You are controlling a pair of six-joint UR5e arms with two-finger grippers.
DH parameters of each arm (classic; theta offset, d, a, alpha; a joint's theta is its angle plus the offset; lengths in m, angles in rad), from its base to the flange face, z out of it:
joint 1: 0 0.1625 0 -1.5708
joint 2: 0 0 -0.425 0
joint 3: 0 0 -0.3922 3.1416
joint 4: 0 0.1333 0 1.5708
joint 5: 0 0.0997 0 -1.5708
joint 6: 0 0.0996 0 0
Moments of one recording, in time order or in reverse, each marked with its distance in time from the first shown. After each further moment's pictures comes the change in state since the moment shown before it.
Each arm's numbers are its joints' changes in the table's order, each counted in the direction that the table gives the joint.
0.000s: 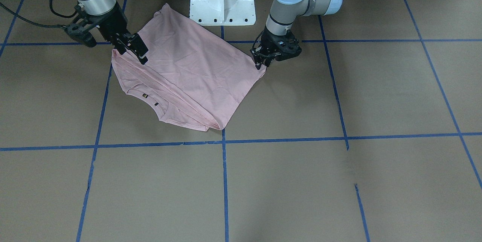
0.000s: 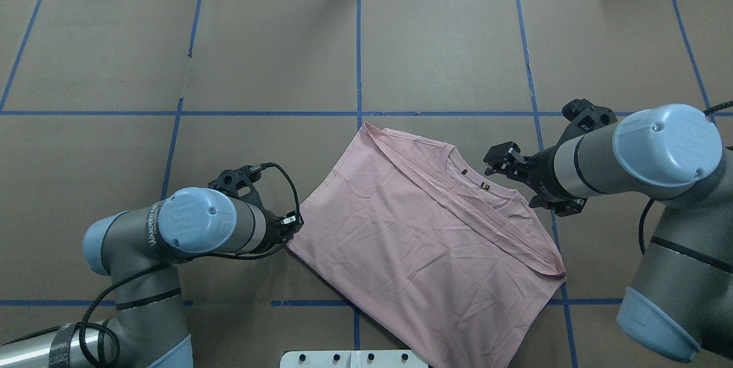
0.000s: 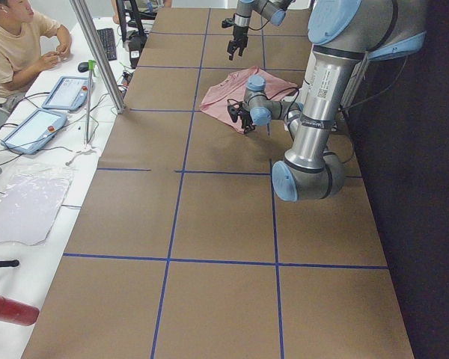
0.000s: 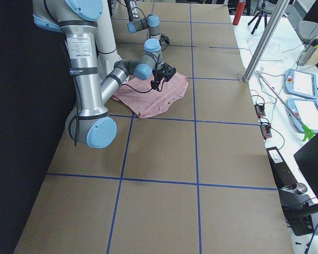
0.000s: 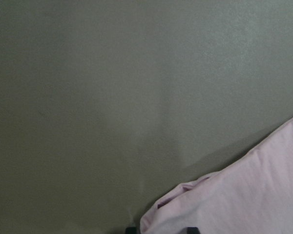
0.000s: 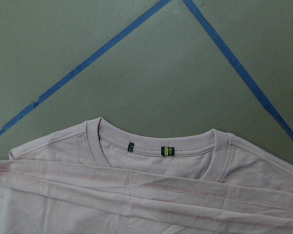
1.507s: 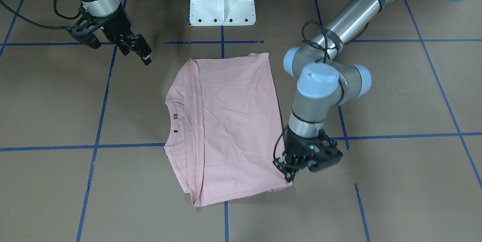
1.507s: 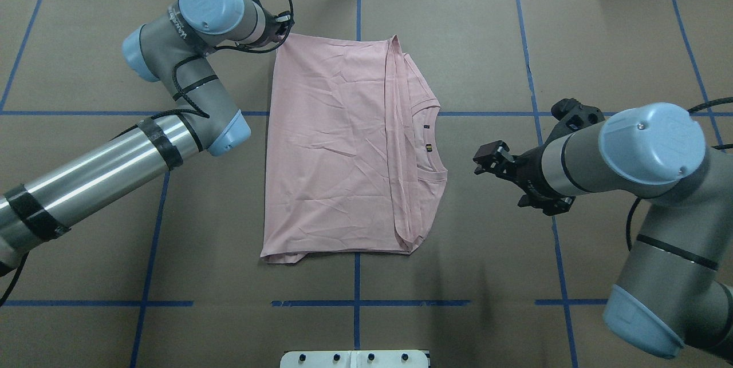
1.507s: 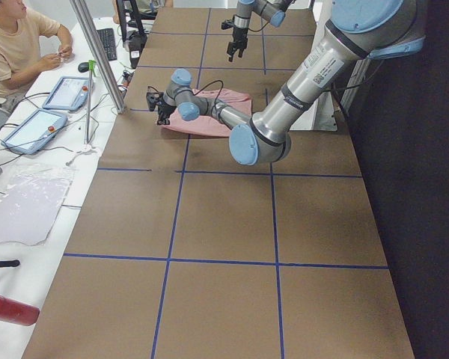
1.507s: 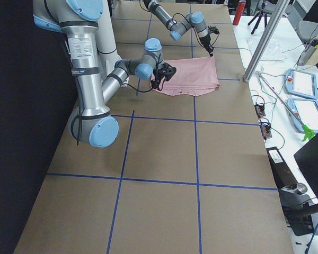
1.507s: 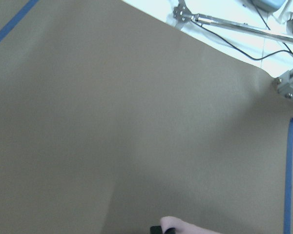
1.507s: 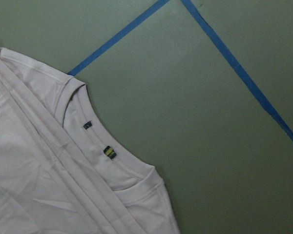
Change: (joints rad) left arm -0.456 0.454 -0.765 -0.363 0.037 0.303; right arm -0.013 -0.058 0.035 0.001 -0.002 0.015
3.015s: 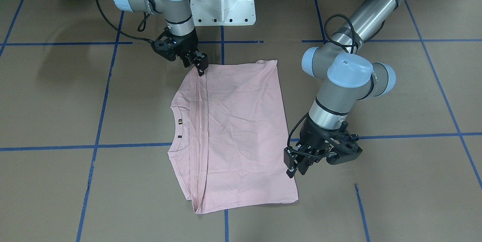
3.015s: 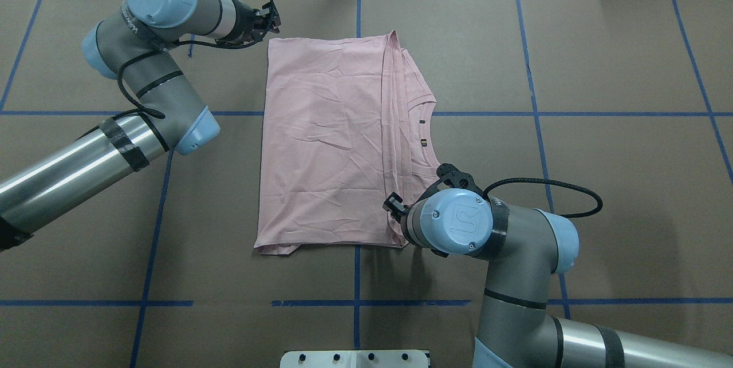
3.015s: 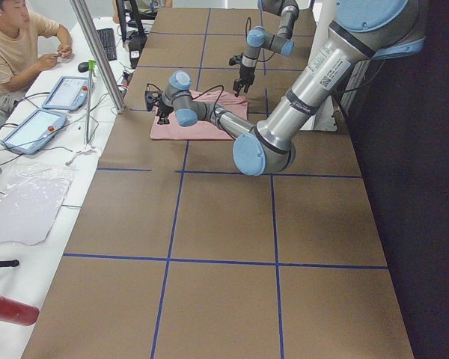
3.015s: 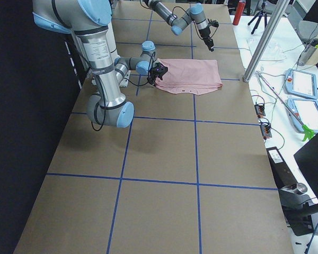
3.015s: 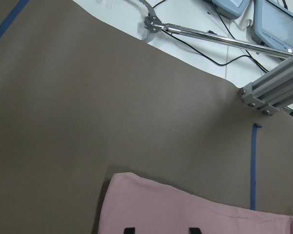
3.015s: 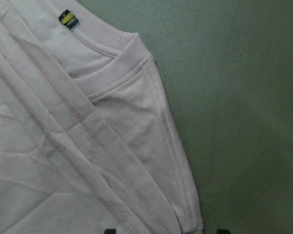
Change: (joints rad) left arm -0.032 -0.113 0.167 -0.069 -0.108 0.012; right arm -0.254 -0.271 0.326 -0.006 -0.234 0.255
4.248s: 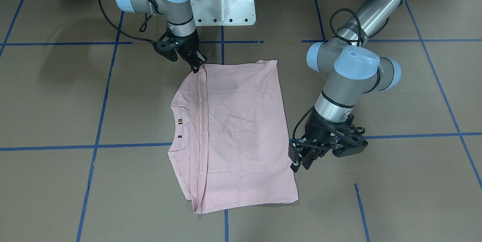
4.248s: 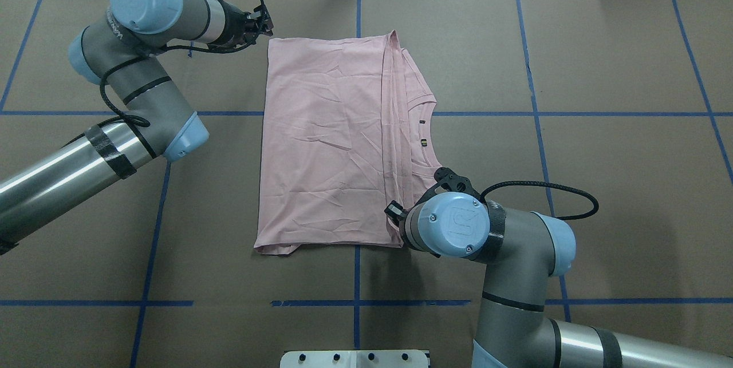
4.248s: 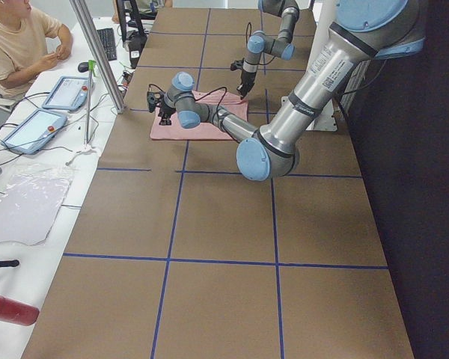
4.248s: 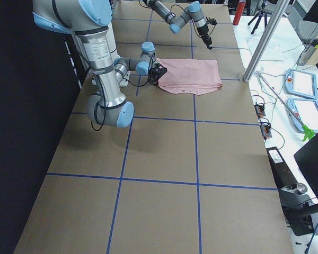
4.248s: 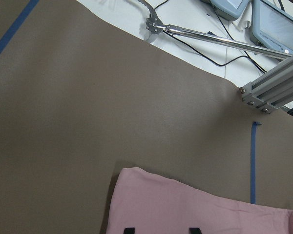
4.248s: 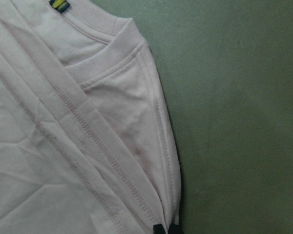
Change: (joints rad) left arm -0.001 -0.055 0.081 0.001 -0.001 -0.013; right arm -0.005 0.000 -0.008 0.002 0.009 -0.008
